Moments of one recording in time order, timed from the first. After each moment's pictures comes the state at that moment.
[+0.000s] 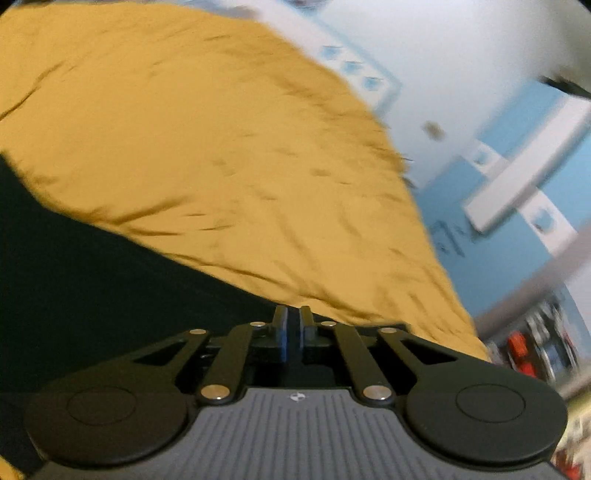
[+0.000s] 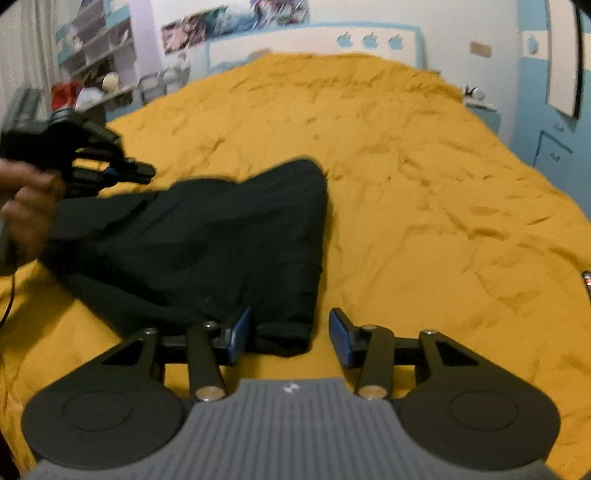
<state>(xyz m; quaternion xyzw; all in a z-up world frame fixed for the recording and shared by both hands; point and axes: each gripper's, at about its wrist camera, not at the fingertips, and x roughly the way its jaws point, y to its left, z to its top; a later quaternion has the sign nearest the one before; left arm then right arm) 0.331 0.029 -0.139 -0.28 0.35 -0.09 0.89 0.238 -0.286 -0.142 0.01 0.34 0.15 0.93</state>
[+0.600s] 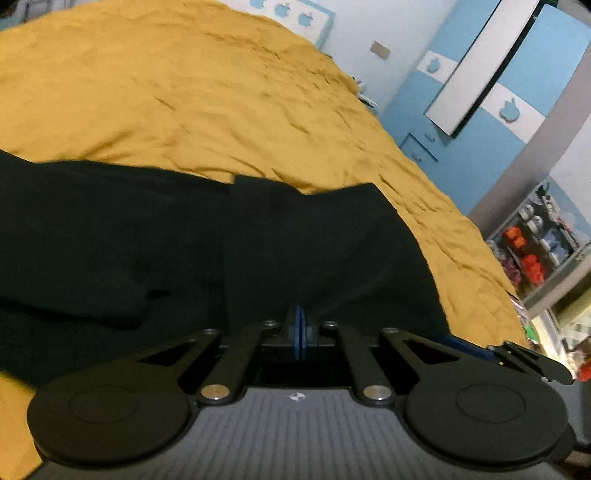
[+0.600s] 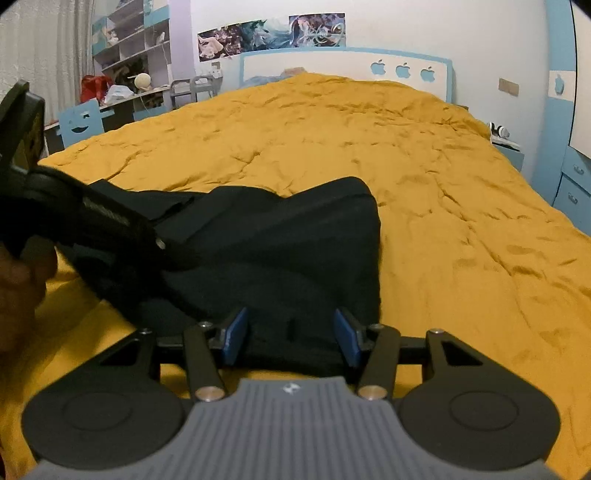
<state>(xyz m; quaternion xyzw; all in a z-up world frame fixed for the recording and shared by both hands) 0.282 -0.019 -0.161 -0.16 0.40 -0.15 0.89 0.222 -0.257 -0.155 -0.03 0.32 0.20 0.93</state>
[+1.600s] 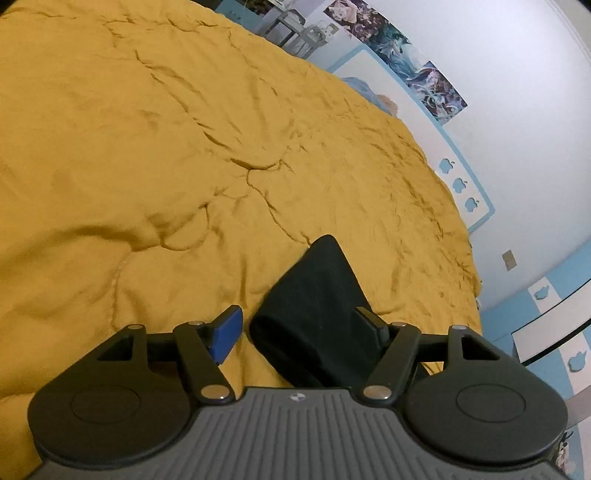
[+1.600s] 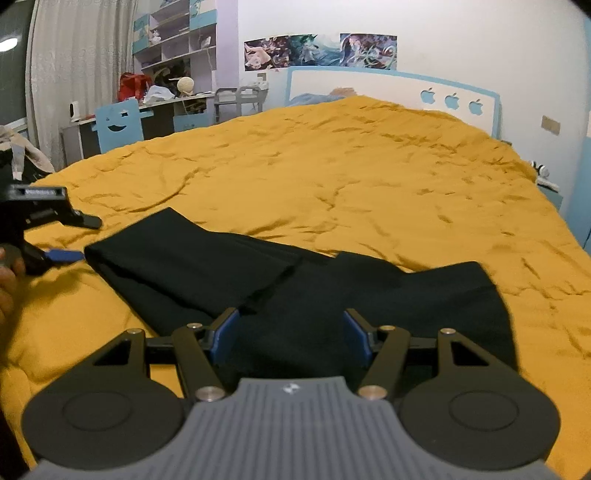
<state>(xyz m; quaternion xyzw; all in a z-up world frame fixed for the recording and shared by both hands) 0.223 0.231 -0.172 -0.41 0.28 0.10 0.86 0.239 -0.111 -0.105 -0.06 0.29 0.25 0.92</state>
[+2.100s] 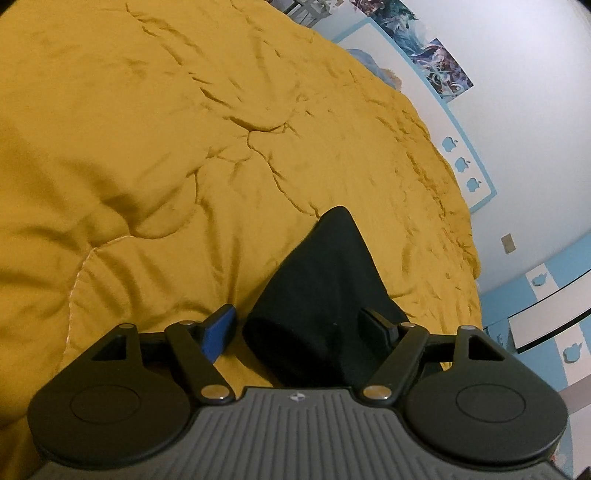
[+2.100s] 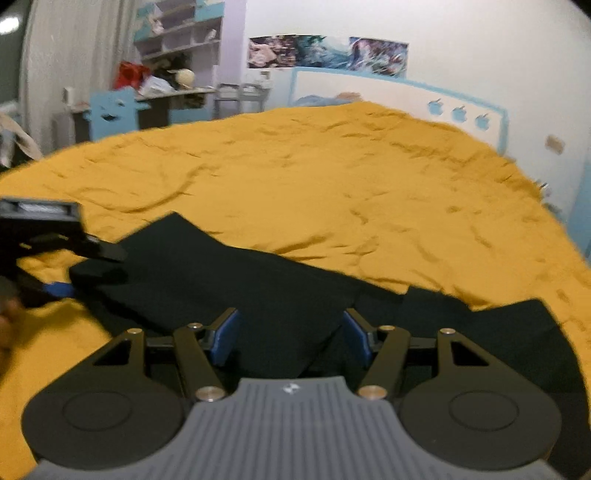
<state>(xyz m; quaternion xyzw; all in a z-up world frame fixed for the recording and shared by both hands) 0.241 0.241 -0.199 -0.44 0.31 0.08 0.84 0.274 -0.007 -0.139 -0.12 0.28 0.20 0.93</state>
